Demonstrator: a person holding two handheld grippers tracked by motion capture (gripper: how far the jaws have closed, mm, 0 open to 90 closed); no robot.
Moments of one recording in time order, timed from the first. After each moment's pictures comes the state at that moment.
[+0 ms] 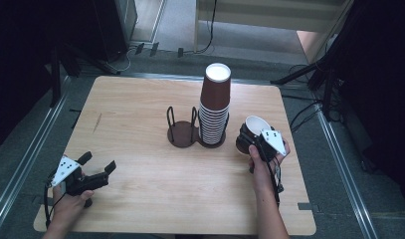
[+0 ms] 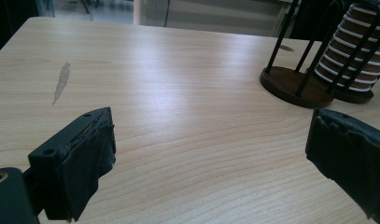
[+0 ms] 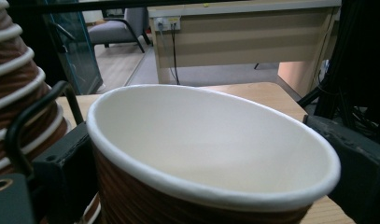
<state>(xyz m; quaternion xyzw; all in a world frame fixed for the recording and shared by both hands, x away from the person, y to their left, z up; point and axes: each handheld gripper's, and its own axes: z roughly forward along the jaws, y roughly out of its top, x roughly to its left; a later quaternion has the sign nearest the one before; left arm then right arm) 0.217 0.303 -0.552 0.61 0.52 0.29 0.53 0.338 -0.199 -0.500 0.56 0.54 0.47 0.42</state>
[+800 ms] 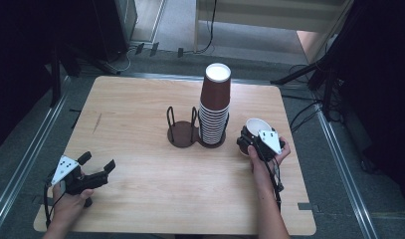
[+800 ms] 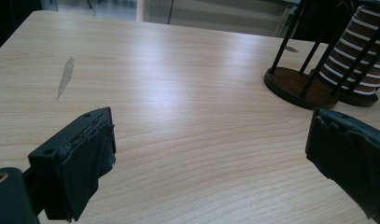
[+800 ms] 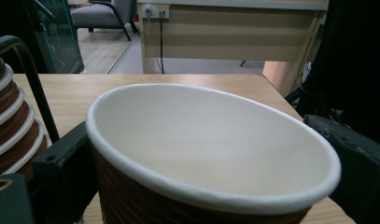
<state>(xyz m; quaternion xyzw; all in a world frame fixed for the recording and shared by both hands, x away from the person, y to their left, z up) 0.219 0.304 -0.552 0.61 0.53 0.28 0.52 0.346 -0.203 -0.517 0.56 0.55 0.43 0.45</state>
